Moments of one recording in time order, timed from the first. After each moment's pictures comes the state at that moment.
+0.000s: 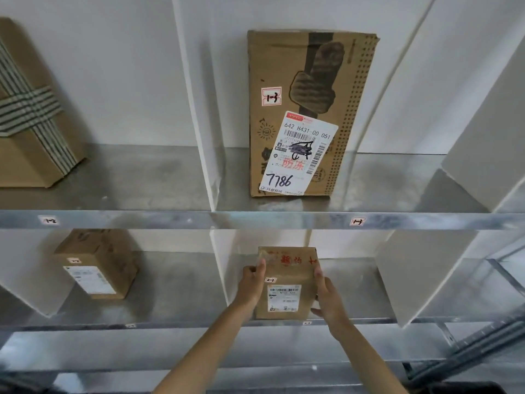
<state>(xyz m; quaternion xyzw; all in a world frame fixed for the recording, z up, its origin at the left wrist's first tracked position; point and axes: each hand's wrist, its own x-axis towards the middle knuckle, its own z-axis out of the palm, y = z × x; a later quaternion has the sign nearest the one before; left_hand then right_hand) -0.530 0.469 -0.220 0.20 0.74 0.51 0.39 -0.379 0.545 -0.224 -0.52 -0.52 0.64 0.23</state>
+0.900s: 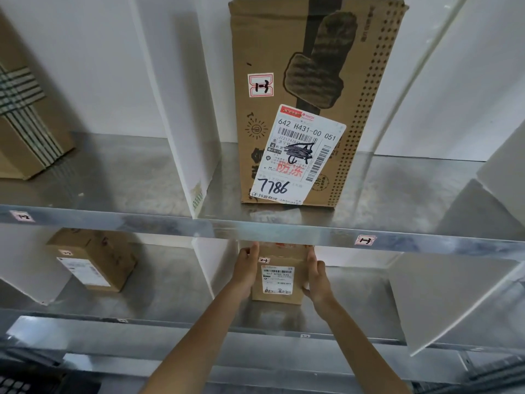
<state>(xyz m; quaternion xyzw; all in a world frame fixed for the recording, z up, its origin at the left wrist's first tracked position) -0.563 0.523 -0.222 0.11 0.71 0.58 0.38 -0.427 0.604 -0.229 -0.49 -0.54 0.65 0.22</state>
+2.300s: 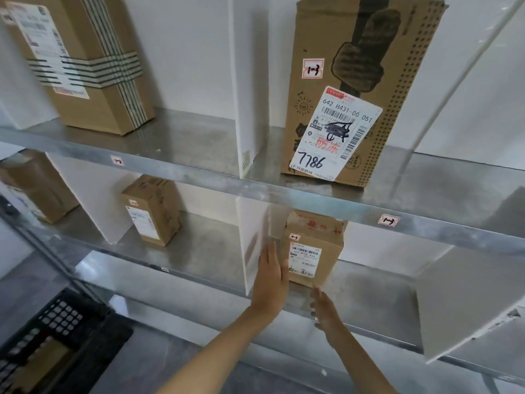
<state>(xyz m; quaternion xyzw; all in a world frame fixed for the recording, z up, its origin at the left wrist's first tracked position) -0.479 0.447 -0.231 0.32 0.82 0.46 0.07 -0.380 0.543 -0.277 -0.47 -0.64 0.61 0.05</state>
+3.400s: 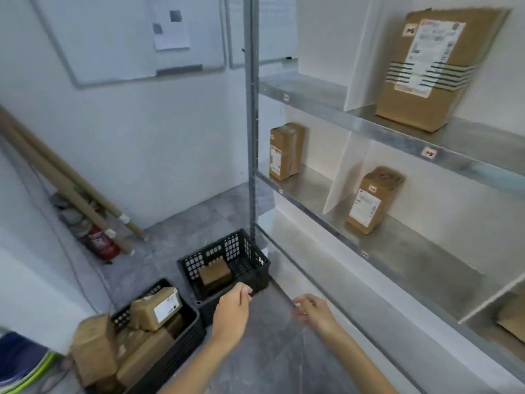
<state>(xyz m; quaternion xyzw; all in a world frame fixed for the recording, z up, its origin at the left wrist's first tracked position) -0.515 -0.104 -0.285 -0.08 0.90 0.42 0.01 -0.518 0.096 -0.275 -0.20 -0.76 0.59 -0.19</state>
